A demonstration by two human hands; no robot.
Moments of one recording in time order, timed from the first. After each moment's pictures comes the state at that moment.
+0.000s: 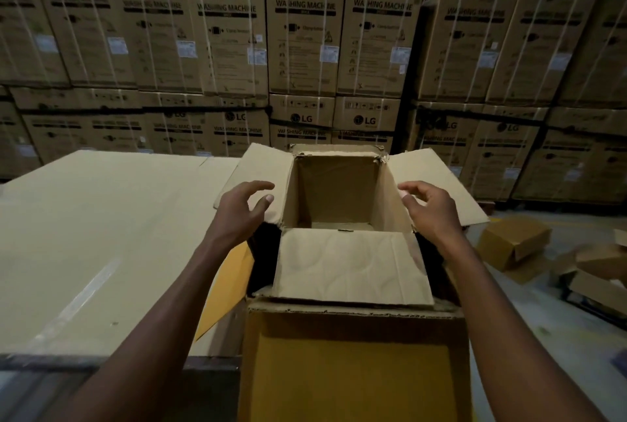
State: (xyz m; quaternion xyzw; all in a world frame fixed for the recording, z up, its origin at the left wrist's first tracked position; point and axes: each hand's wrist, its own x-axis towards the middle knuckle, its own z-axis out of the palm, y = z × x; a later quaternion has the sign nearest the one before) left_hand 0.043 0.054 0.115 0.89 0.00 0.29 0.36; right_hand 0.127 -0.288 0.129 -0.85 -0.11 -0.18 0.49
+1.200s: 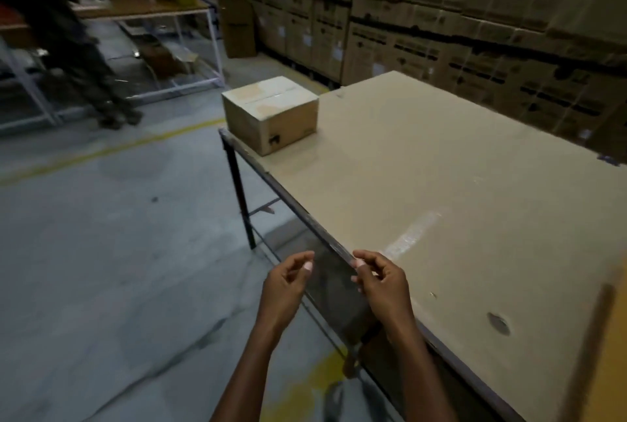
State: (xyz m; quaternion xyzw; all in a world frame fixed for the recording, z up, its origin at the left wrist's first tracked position) left_hand -0.333 0.483 -0.086 0.62 0.44 0.34 0.56; right_hand -0.165 0.397 -0.069 -0.70 -0.30 0.31 0.56
